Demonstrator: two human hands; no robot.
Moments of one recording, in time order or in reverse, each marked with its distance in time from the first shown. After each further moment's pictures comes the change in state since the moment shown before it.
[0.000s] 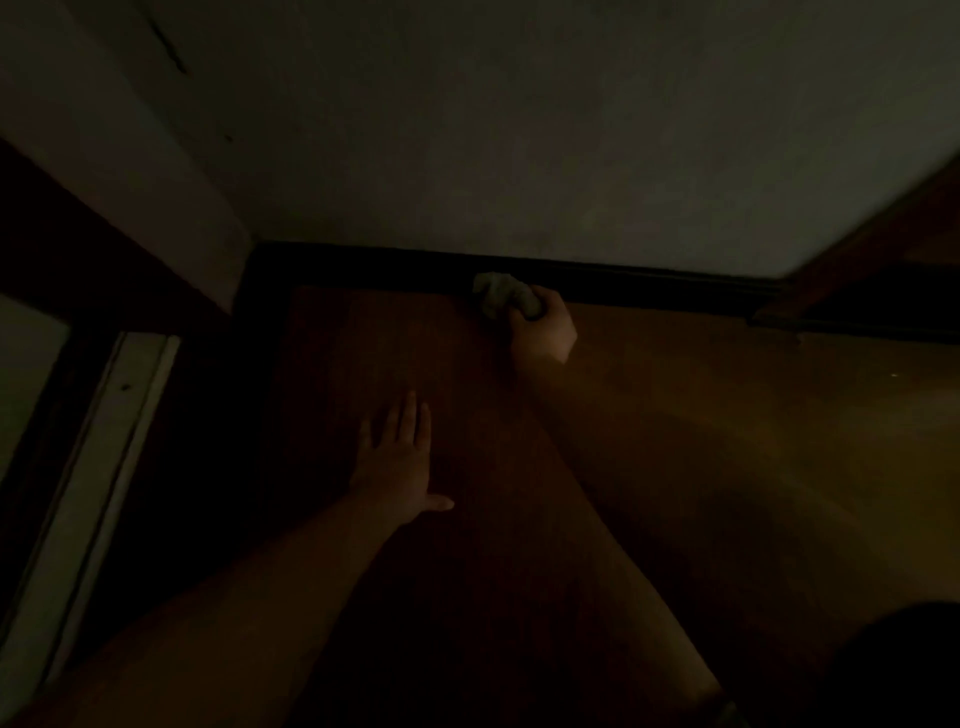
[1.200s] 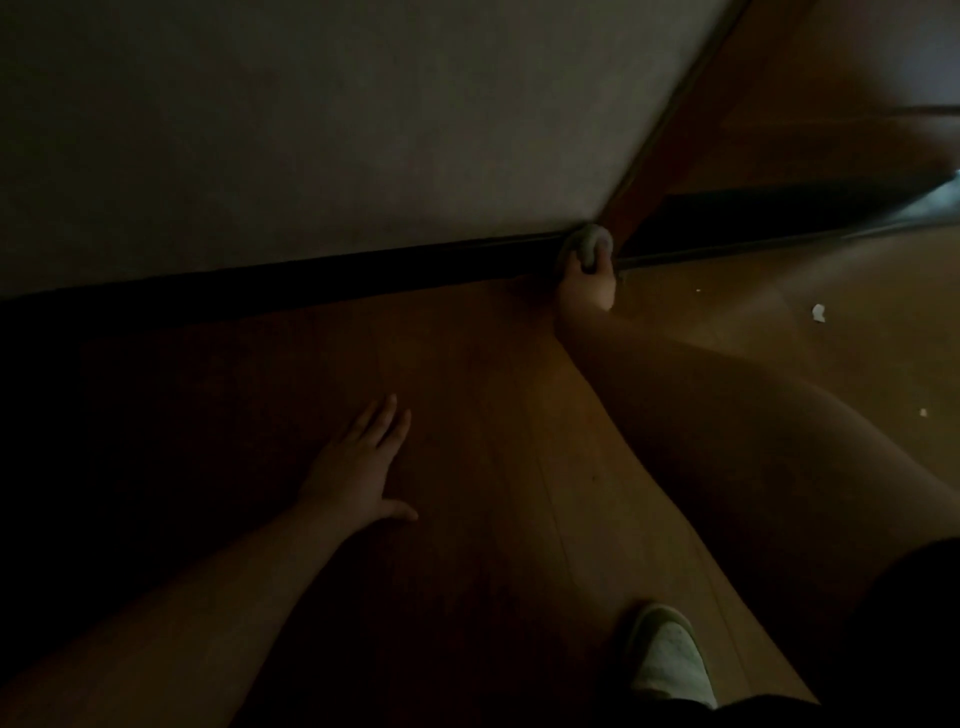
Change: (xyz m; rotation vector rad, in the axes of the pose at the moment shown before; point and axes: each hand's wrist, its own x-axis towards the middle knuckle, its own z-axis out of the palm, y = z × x) left_hand 0.037 0.071 -0.017 0.067 0.110 0.362; right_hand 0.065 0.029 -0.200 0.137 0.414 0.121
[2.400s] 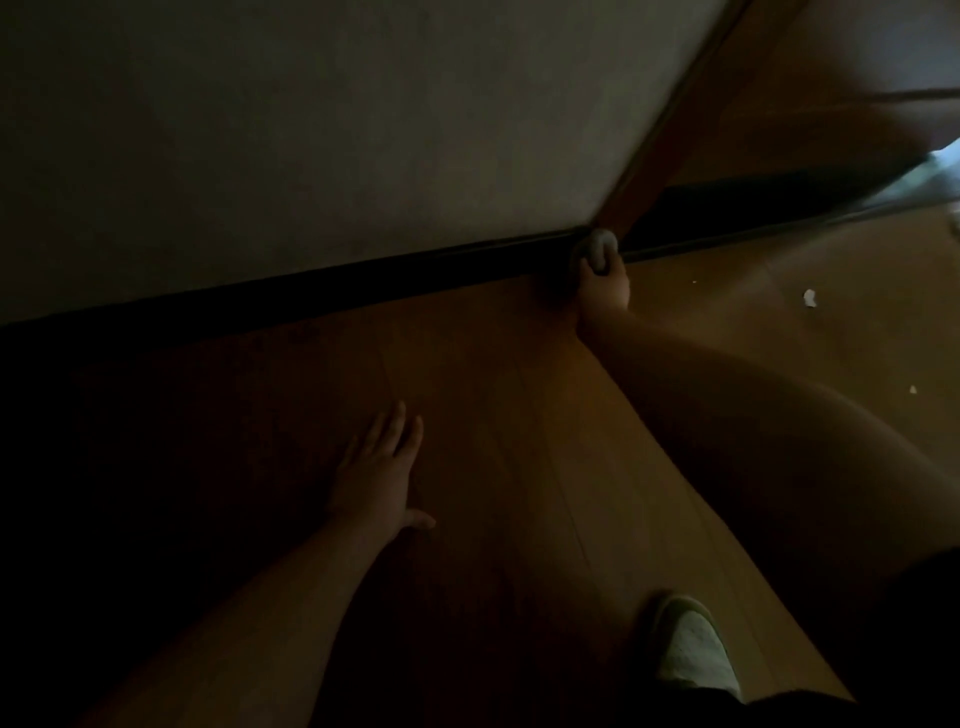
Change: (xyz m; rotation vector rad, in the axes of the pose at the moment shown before) left_hand -0.001 0.009 -0.003 -0.017 0.018 -0.029; right_hand -0.002 0.000 -0.015 0.035 0.049 0.078
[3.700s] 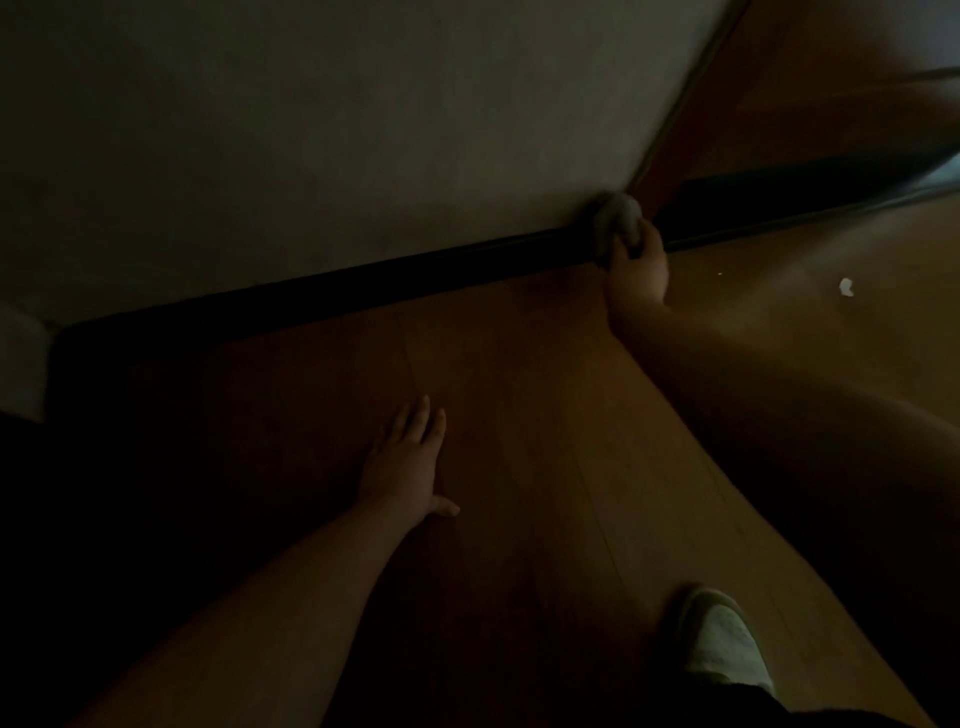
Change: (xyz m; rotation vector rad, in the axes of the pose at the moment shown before) left_hand -0.004 0.006 -0.005 -0.016 -0.006 -0.023; right_hand -0.010 -0.015 -0.018 -0.143 0.011 -0.227
